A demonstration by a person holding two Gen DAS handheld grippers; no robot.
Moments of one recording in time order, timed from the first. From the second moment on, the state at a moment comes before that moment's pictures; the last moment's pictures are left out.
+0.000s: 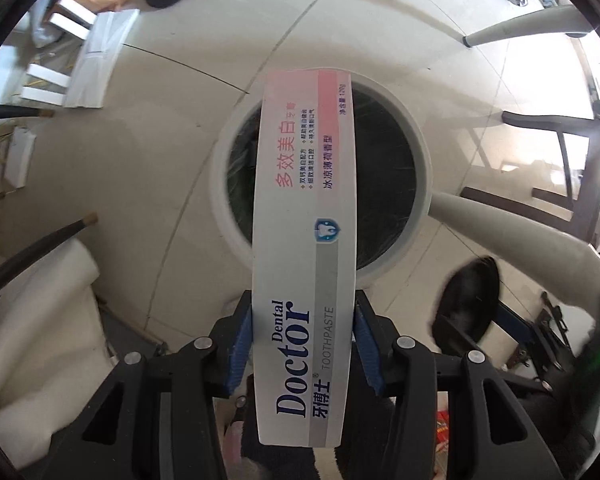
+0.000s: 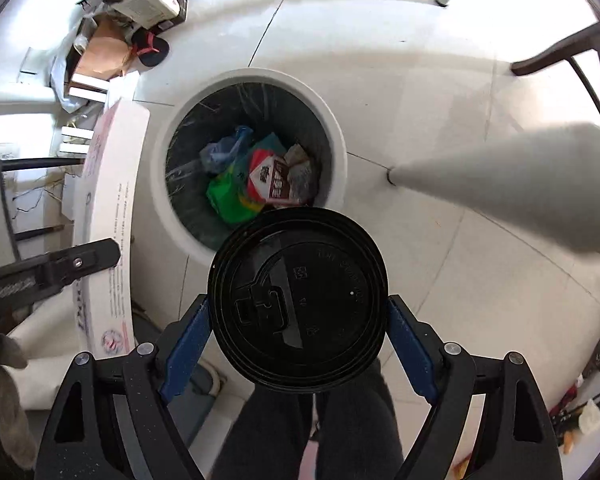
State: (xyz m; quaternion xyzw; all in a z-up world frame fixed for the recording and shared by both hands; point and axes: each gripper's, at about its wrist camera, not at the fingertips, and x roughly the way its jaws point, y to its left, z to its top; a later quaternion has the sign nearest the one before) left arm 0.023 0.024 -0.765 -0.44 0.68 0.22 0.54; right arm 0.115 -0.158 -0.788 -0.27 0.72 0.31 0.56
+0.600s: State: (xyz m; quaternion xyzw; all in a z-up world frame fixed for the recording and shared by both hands) left arm -0.013 0.027 -0.749 -0.39 0.68 0.29 0.55; right arm 0.111 -0.138 -0.822 -0.28 0.71 0.31 0.56
